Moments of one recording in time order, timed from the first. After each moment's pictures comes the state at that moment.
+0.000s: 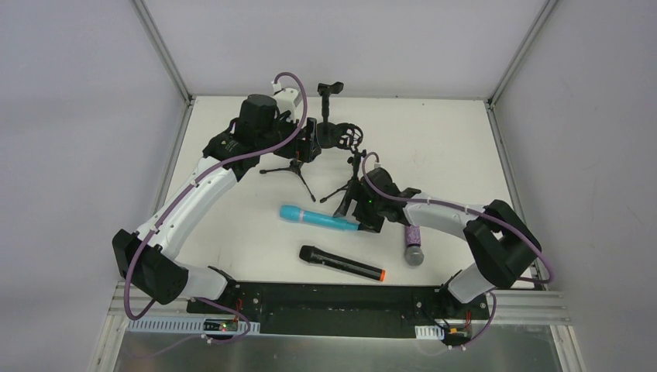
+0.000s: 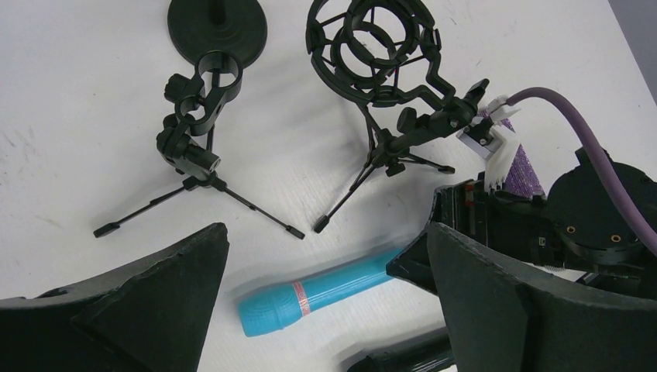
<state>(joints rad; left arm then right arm) -0.50 1.36 1.38 -0.56 0.12 -0.21 0.74 1.56 0.81 -0.22 -0.12 1.05</state>
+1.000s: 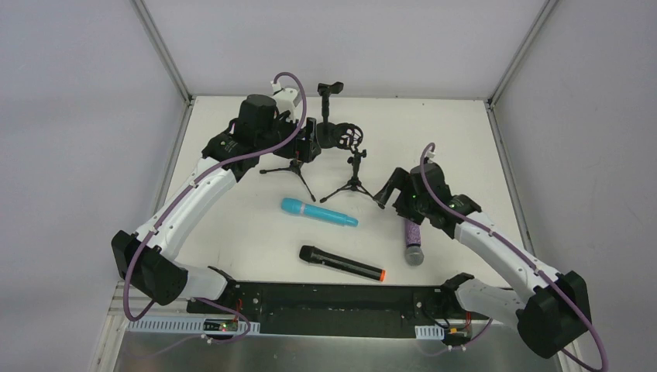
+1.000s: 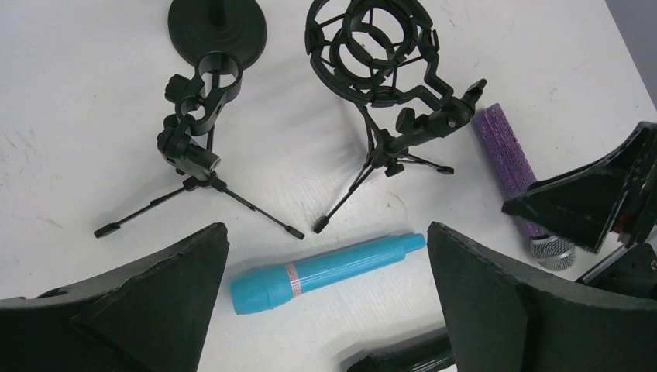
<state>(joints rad) -0.50 1.35 1.37 -0.56 0.12 -0.21 0.56 1.09 0.74 -0.45 0.00 0.92</state>
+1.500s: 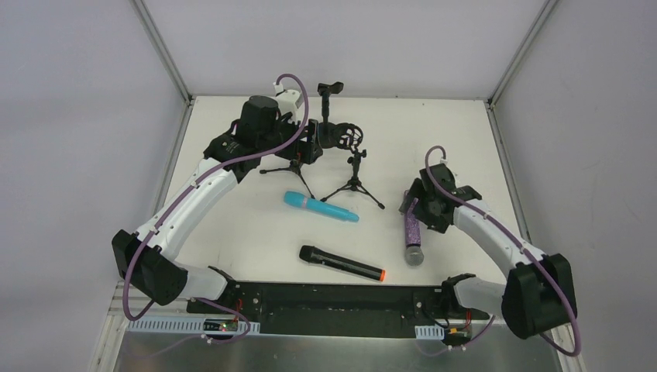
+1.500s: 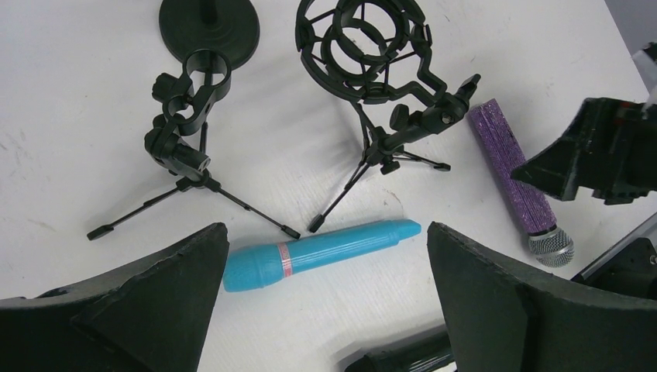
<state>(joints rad) -0.51 1.35 1.37 -0.55 0.12 -0.21 0.35 1.14 0.74 -0.70 0.16 0.77</state>
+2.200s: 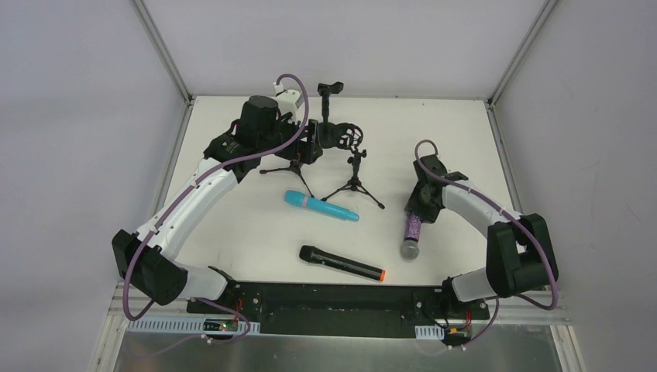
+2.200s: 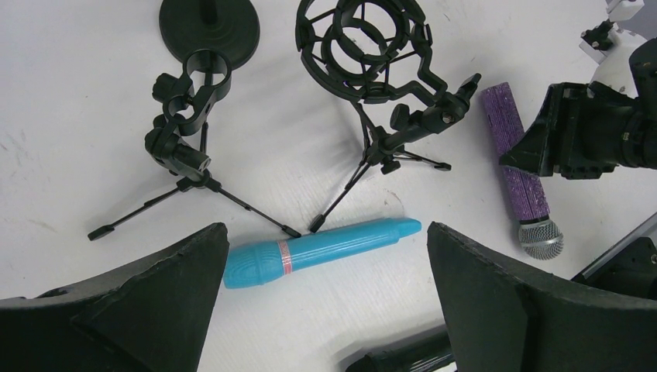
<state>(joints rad) -0.51 1.35 1.37 -0.55 0.13 -0.21 0.32 1.43 0.82 -0.68 0.18 0.72</state>
